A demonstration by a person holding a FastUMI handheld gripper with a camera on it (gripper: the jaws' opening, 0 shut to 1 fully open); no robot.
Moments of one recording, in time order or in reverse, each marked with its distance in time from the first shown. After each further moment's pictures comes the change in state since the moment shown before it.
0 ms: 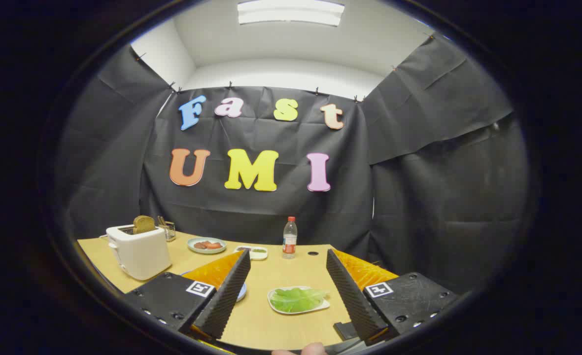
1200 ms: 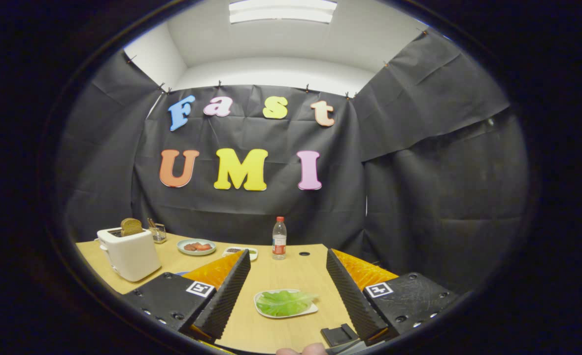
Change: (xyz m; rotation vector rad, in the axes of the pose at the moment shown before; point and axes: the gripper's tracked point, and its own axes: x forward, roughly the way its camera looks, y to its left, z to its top) arm 0.030 -0.042 -0.003 0.041 0.024 -0.027
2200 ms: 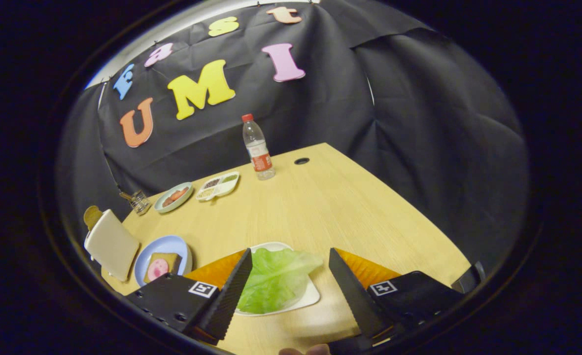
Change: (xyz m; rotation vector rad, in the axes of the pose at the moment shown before) arm 0.155 -0.043 -0.187 0.270 0.666 0.035
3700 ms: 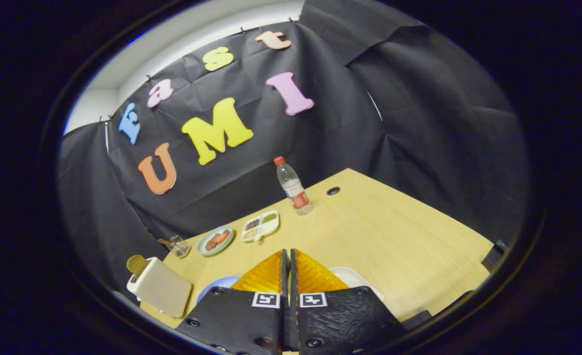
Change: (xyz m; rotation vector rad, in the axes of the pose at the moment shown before) arm -0.079 0.117 0.064 0.114 -0.237 0.165
